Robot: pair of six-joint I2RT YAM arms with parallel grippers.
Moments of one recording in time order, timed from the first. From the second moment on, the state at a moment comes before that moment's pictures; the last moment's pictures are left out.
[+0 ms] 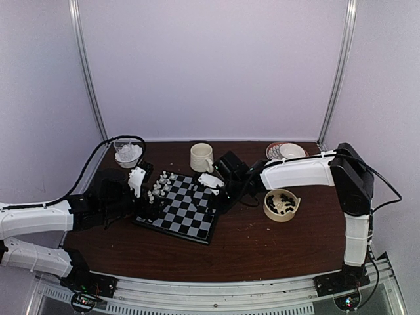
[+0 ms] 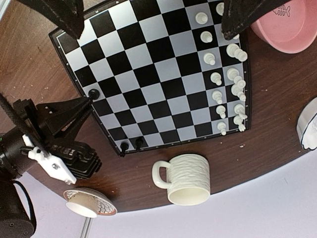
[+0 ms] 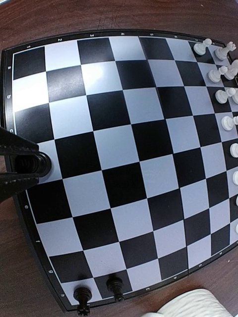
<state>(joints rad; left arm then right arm) -0.77 1.05 0.52 0.05 -0.10 -0.16 0.90 2.01 1.42 -0.33 -0.14 -0.14</state>
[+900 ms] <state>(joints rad) -0.77 1.05 0.52 0.05 -0.10 -0.16 0.91 1.64 1.10 -0.16 -0.01 -0.08</state>
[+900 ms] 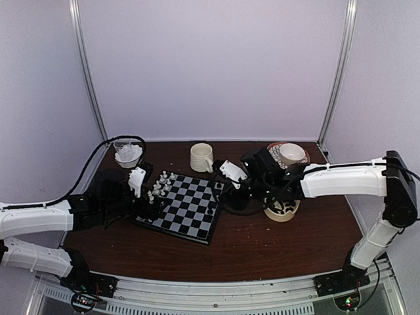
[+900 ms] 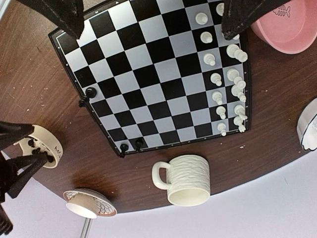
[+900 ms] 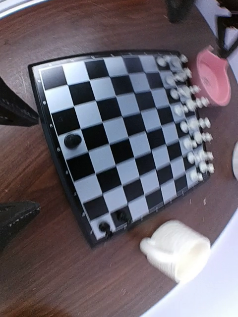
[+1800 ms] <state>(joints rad) -0.77 1.01 0.52 0.05 -0.11 -0.15 0.65 1.40 0.83 -0.26 0.42 0.45</state>
